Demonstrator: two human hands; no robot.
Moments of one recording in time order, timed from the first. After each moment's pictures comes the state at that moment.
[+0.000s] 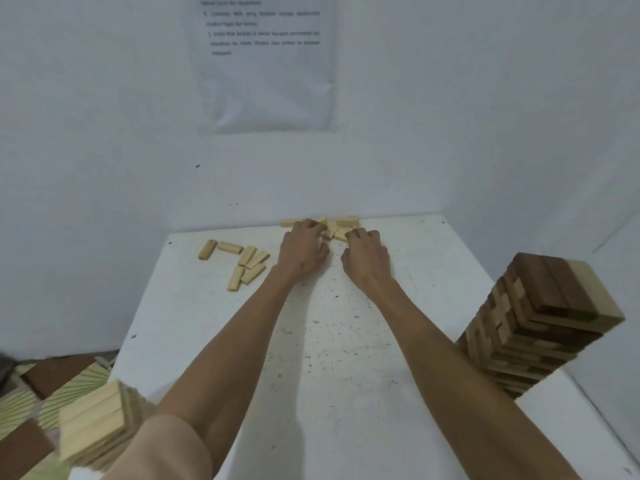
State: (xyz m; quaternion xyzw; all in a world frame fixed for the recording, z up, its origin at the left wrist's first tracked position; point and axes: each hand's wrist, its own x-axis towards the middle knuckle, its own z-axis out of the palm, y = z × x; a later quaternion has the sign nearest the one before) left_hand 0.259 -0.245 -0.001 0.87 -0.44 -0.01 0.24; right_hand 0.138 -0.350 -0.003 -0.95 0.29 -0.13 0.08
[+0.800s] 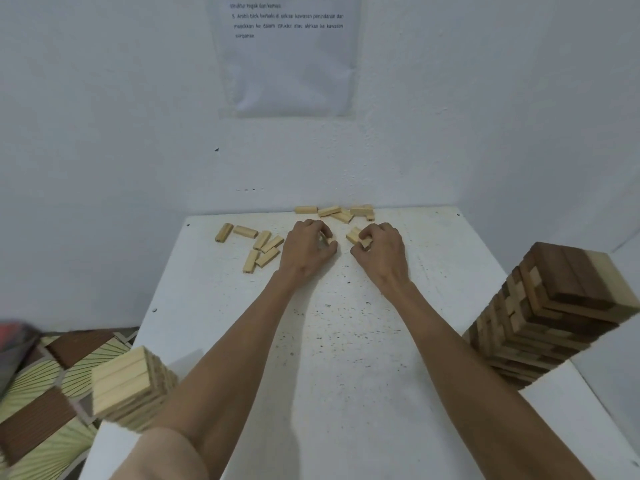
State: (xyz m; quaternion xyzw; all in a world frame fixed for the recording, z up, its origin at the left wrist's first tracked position) left_hand 0.236 -0.206 -0.010 0.85 -0.38 0.02 0.36; right_hand 0.116 -0.337 -0.007 -0.88 0.29 -0.26 0.25
